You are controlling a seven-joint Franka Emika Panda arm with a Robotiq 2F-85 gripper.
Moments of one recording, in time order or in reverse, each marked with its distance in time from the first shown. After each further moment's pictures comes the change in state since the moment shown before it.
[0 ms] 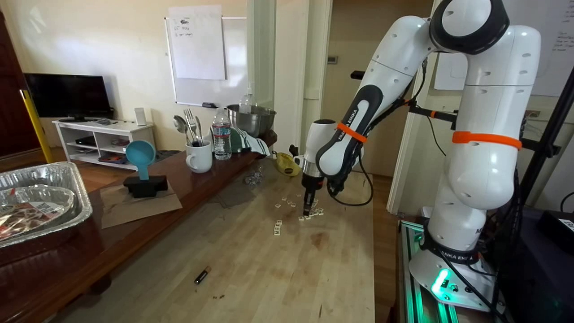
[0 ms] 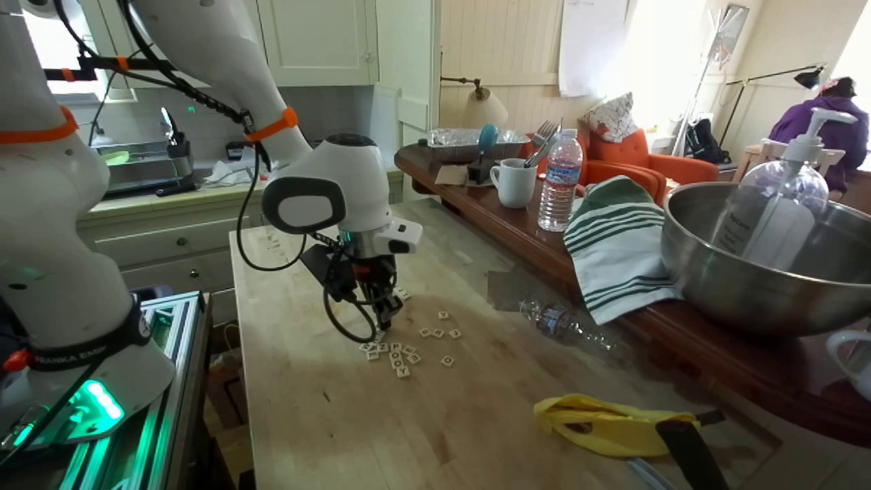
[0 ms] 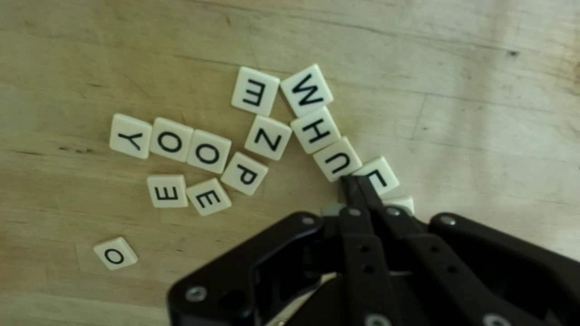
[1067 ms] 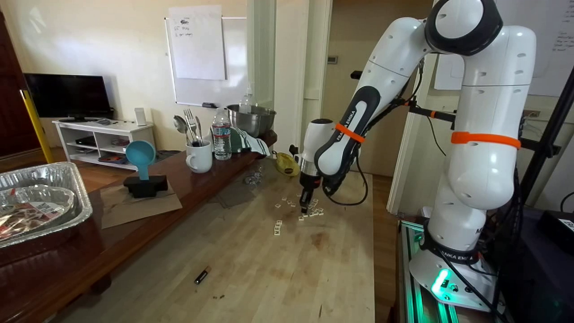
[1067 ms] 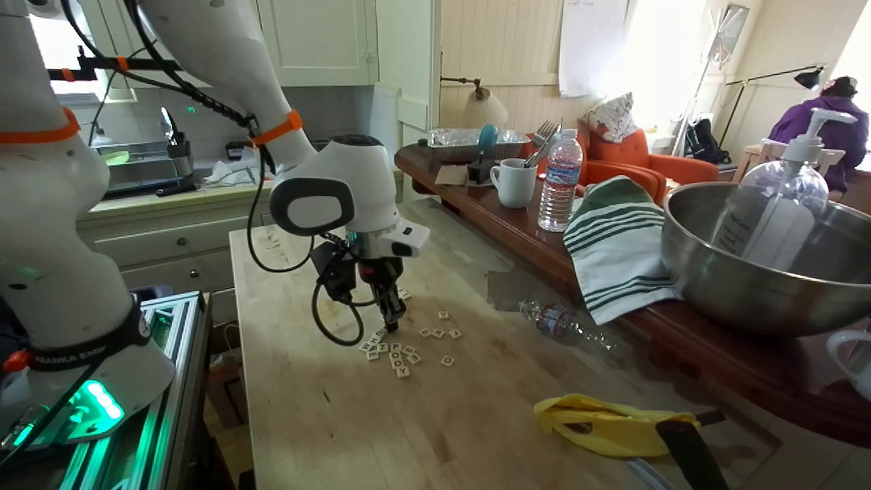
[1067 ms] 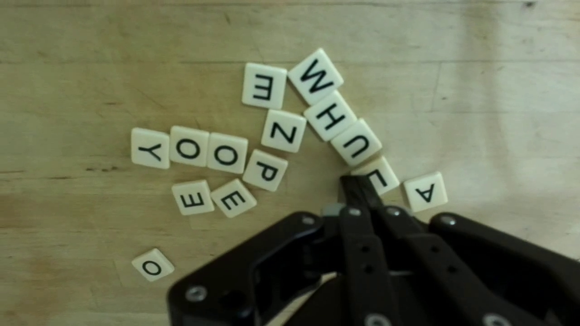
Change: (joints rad) arm 0.000 0.025 -0.021 0.033 -0.060 0.000 0.190
